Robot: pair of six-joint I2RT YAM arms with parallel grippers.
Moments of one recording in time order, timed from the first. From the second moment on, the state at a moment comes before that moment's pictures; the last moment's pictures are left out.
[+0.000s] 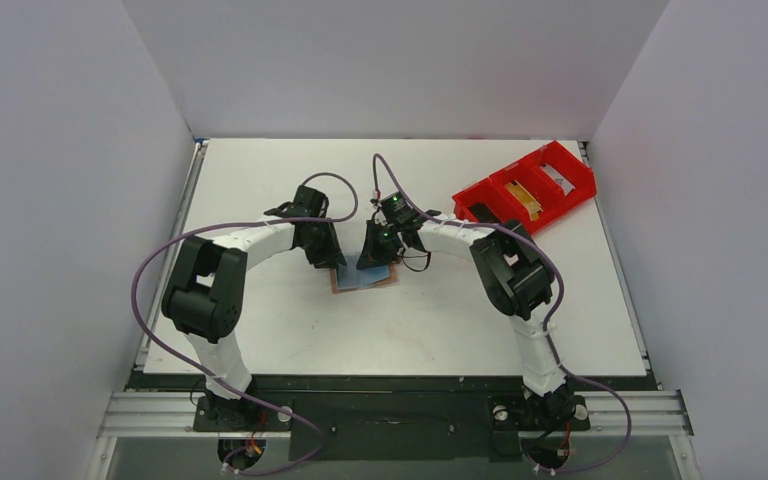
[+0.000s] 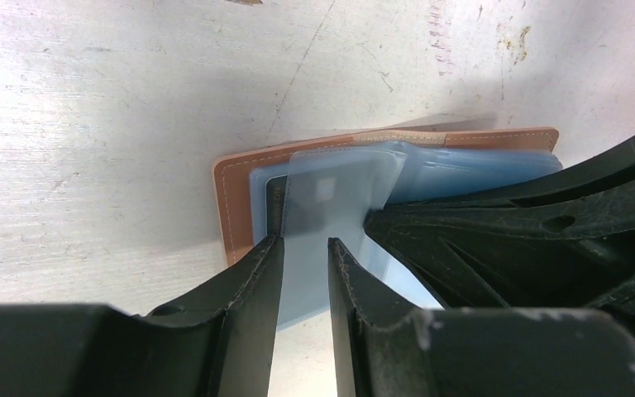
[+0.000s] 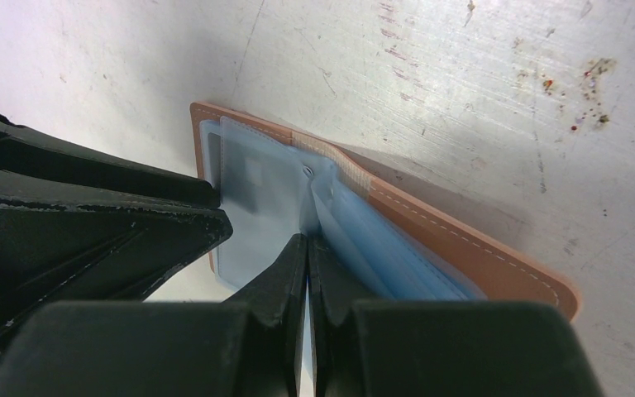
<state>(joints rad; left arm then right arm) -0.36 1.82 1.14 -0.44 0.17 -0.68 0.66 2.17 1.47 -0.24 -0.40 0.66</state>
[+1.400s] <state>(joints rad) -0.42 1.84 1.14 -0.41 0.20 -0.69 0.66 2.17 1.46 -0.23 -0.41 0.67</state>
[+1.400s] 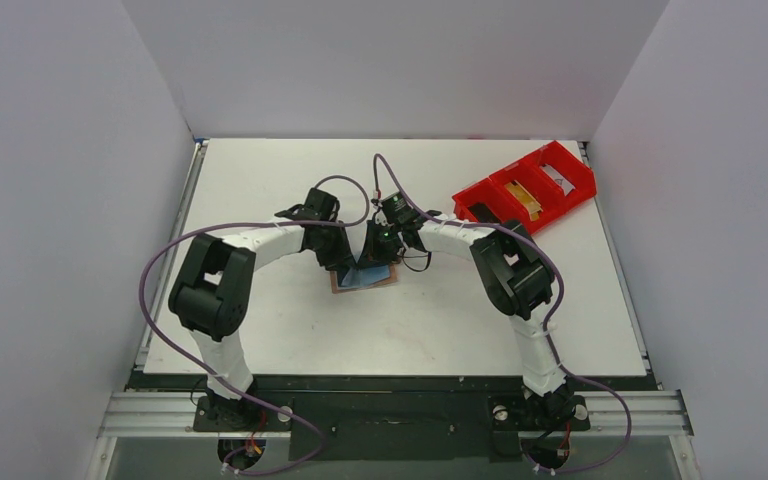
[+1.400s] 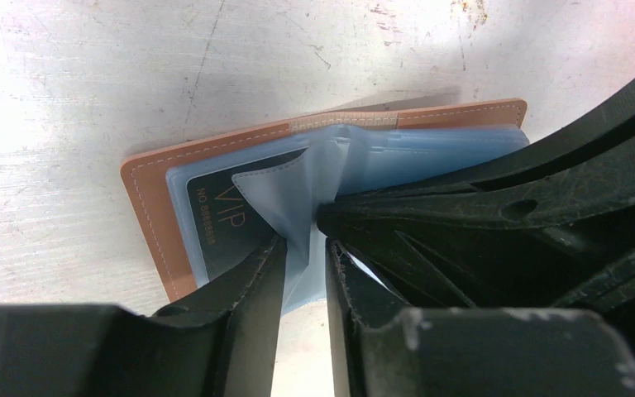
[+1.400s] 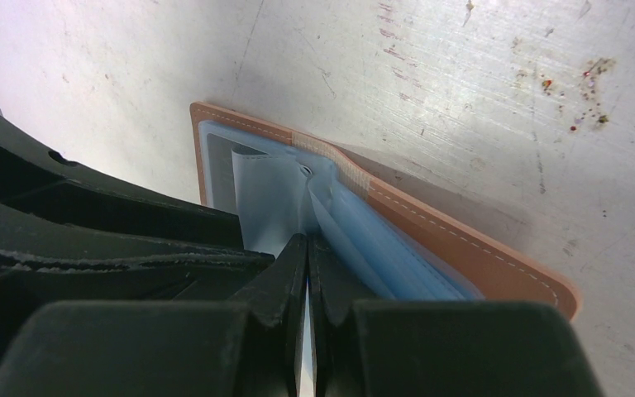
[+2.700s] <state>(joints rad) -0.42 1.84 1.18 -0.42 0.25 -0.72 0.61 1.98 1.35 -0.43 -0.20 0.60</state>
